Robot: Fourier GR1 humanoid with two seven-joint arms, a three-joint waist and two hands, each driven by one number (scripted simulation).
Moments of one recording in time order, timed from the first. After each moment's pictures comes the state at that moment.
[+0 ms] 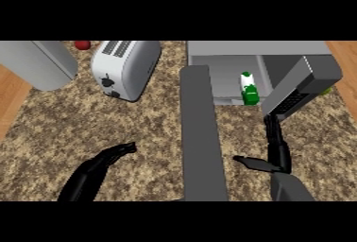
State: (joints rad) left arm 0.20 0.13 -0.22 -1.71 0.09 -0.26 -0.31; right arm -0.41 -0.10 -0.30 -0.34 -0.01 0.00 -1.06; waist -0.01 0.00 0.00
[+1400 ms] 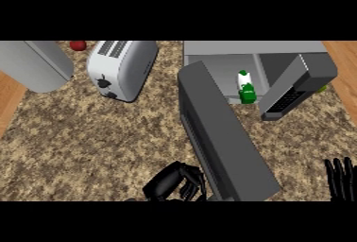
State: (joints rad) left arm -0.14 0.02 -0.65 -1.20 -0.22 -0.07 -0.35; right arm 0.37 -0.15 -0.16 -1.52 -0.23 0.30 -0.74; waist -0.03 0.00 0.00
